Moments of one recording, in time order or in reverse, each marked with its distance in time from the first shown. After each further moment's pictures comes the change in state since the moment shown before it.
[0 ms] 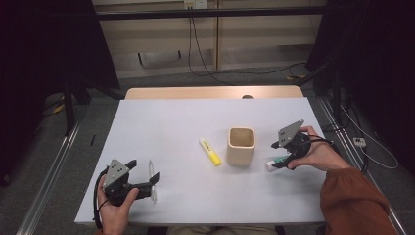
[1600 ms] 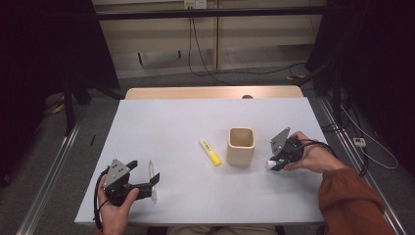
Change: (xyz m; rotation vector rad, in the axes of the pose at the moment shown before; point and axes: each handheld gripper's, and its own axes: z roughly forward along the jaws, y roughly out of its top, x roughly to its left) left arm 0.000 -0.001 0.001 0.009 -0.010 -0.002; right arm 0.008 0.005 0.017 0.141 0.073 -0.062
